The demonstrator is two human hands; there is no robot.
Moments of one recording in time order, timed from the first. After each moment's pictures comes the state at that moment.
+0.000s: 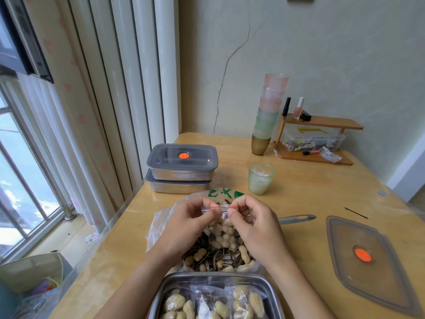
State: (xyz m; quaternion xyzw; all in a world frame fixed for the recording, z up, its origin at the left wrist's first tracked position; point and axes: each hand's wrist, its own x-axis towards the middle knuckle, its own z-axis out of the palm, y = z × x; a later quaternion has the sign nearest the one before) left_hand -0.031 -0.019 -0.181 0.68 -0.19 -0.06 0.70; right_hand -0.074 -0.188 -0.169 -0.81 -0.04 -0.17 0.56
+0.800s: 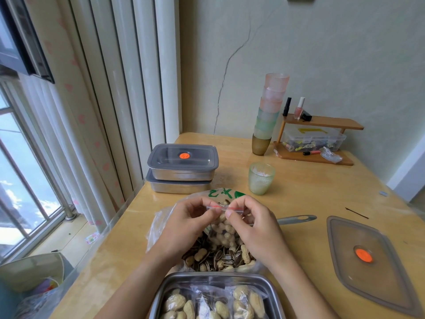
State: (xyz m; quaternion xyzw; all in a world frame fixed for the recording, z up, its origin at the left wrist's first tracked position) left_hand -0.033 -0.017 -0.180 0.68 -0.18 -0.04 0.71; right_hand -0.076 -0.191 -0.167 -0.83 -0.04 -0.14 0.53
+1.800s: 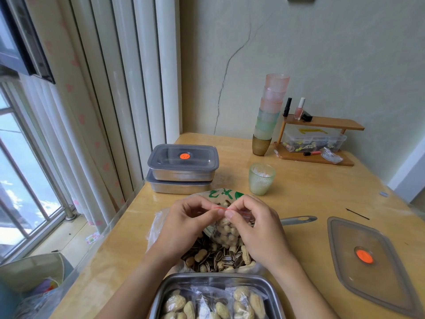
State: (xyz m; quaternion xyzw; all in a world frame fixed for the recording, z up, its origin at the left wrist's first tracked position) left_hand -0.033 -0.018 -0.177 0.66 -0.18 -0.01 0.73; right_hand -0.071 -0.195 -0.170 -0.85 -0.09 -0.22 0.46
